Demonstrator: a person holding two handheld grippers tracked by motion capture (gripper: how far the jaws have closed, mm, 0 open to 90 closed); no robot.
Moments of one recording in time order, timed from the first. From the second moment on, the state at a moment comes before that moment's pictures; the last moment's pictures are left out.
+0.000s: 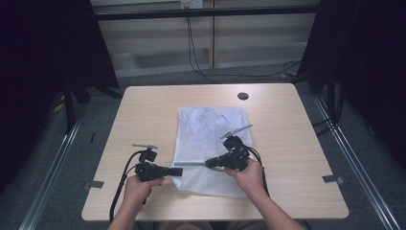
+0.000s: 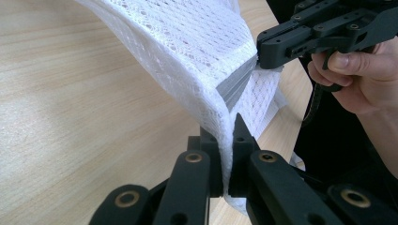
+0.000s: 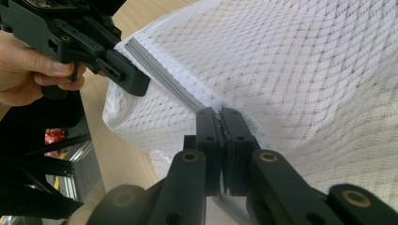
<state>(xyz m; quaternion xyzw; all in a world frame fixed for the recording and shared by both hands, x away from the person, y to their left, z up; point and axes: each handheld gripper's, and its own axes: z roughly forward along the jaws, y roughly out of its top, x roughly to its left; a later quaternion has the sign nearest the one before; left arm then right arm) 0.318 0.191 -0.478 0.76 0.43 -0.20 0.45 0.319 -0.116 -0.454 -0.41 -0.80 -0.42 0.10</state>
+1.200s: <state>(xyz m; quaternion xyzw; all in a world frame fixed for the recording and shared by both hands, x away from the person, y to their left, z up) 0.317 0.192 -0.478 0.75 0.43 -0.20 0.45 0.318 -0.123 -0.454 -0.41 -0.81 -0.41 0.10</state>
